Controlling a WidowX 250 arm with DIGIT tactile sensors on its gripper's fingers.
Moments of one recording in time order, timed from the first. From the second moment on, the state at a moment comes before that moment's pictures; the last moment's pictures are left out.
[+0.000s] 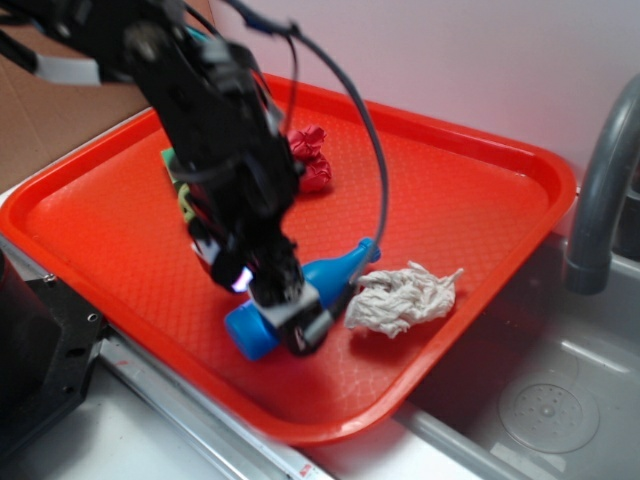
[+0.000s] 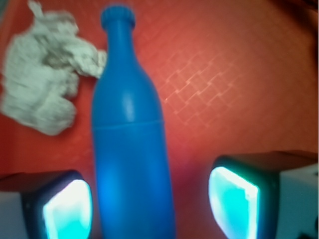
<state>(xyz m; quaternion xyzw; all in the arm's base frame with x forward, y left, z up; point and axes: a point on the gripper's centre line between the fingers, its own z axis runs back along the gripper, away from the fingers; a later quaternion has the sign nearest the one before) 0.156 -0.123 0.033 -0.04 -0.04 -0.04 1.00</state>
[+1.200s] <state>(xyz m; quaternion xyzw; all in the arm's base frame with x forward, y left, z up) 0.193 -0.065 0.122 -0.02 0.01 -0.05 1.00</state>
